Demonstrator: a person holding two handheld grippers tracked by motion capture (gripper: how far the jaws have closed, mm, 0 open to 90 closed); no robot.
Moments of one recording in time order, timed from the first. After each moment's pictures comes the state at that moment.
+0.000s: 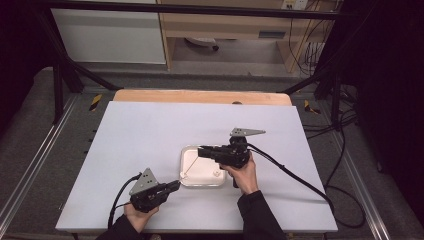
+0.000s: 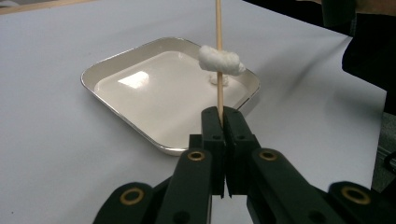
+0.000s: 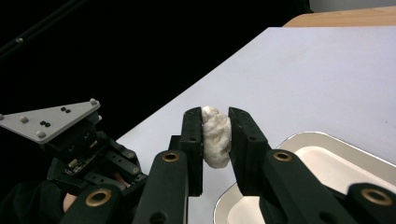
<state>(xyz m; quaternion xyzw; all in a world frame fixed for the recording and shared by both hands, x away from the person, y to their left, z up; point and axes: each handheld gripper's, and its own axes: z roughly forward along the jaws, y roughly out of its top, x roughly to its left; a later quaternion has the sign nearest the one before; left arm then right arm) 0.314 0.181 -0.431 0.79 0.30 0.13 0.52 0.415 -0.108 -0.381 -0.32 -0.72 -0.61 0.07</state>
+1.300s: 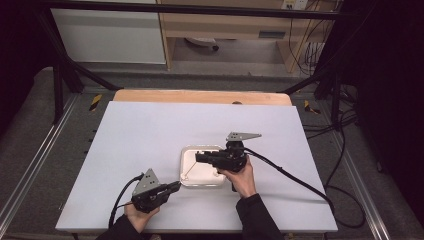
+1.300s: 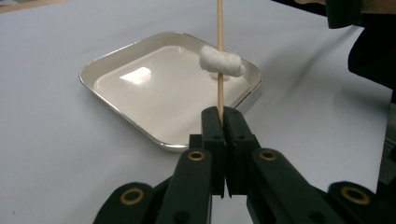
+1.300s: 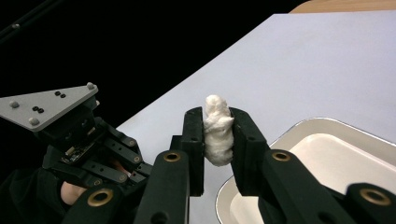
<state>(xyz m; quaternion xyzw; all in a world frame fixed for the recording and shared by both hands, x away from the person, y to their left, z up) 0.314 0.178 -0.431 0.80 0.29 0.14 0.51 0.409 -0.102 -0.390 -0.31 -0.73 -0.60 0.07</state>
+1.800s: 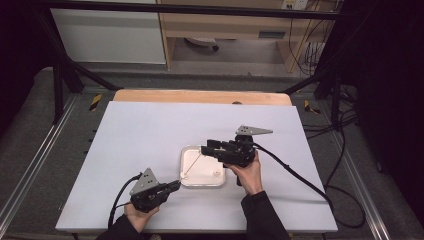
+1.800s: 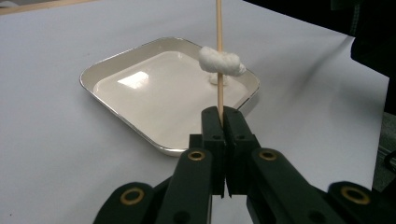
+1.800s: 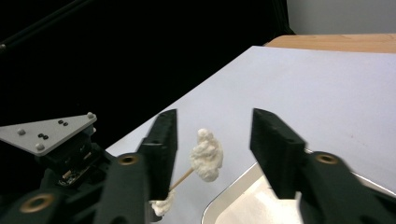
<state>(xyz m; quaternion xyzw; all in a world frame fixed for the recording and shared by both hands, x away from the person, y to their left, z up) 0.314 0.180 -0.431 0.79 0.30 0.13 0.52 0.410 -0.119 -0.368 -0.33 -0.71 -0.62 0.03</state>
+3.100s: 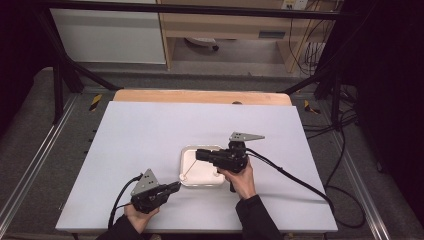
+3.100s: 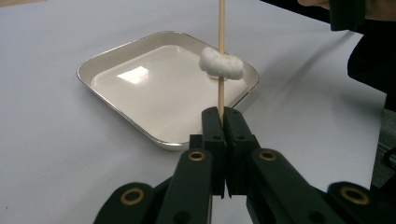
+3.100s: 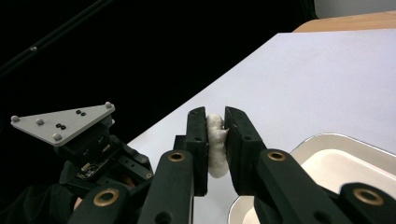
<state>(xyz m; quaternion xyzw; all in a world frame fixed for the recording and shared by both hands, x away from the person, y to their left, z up) 0.313 0.179 -0.433 0.80 0.30 0.13 0.51 0.404 -0.103 -0.388 -0.31 -0.71 -0.63 0.08</state>
